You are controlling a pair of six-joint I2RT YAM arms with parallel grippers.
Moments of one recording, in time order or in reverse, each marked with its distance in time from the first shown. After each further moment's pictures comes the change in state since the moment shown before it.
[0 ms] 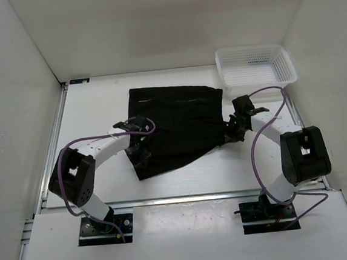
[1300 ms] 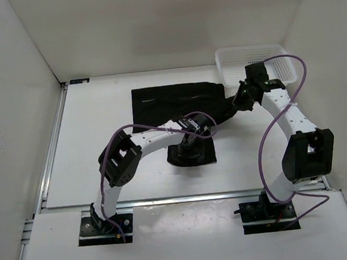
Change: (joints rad) left arm -0.412 0.455 0.610 -0.040 -0.022 0.193; right arm -0.088 0.022 0.462 -0.205 0.045 -0.056
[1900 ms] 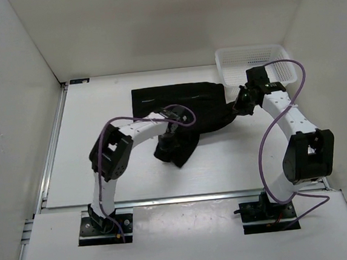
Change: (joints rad) left arm 0.183 -0.003 -0.072 0.005 -0.100 0.034; right arm -0.024 -0.008 -0.046 -0.016 -0.051 -0.023
